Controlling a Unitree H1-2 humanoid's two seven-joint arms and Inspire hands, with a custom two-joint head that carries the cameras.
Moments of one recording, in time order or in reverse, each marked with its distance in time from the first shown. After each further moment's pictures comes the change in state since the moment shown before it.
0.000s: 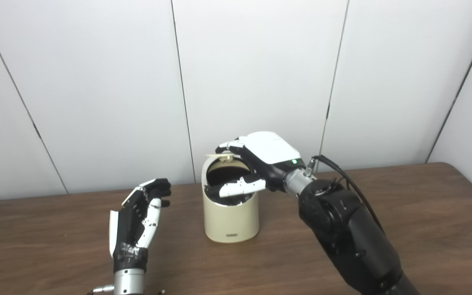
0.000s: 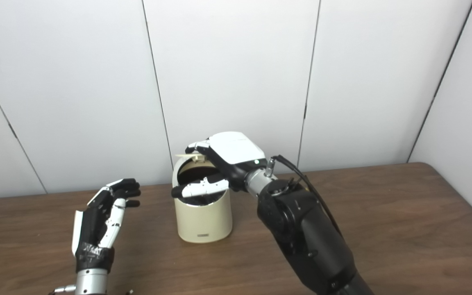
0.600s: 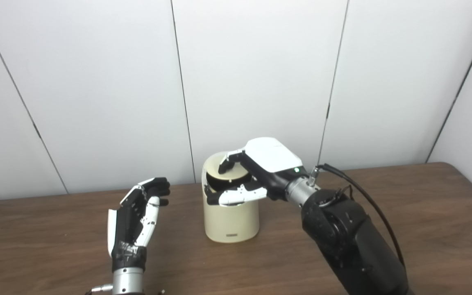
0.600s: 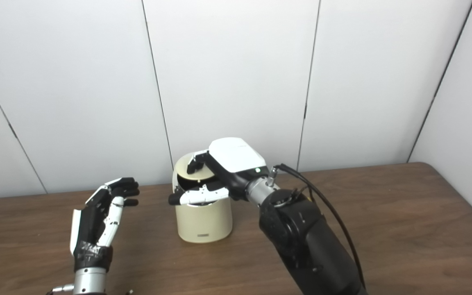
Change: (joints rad) left arm 0.011 -0.001 -0.002 -0.033 0.004 0.035 0.005; right arm 0.061 0.009 0.002 -0.100 -0.015 0.004 -0.003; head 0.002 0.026
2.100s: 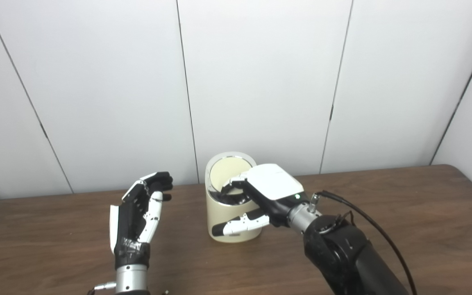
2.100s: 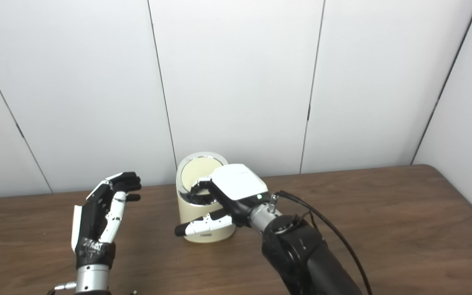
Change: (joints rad) left arm 0.015 -0.016 -0.007 -0.095 0.009 0.072 0.022; right arm 0.081 0.009 0.065 0.031 -0.025 -0.002 -0.019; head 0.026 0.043
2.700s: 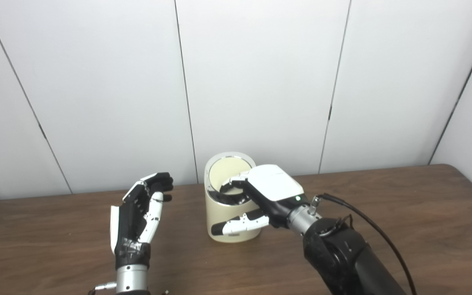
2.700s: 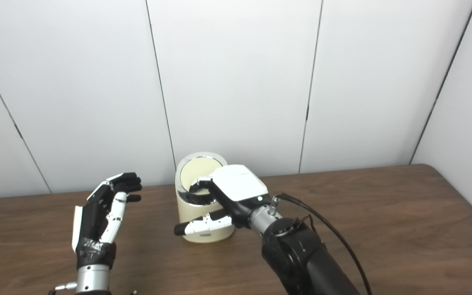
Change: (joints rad) left arm -0.002 0.001 0.002 0.006 -0.007 0.000 0.000; right arm 0.020 0.000 -0.010 0.003 0.038 -0.003 -0.065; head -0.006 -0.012
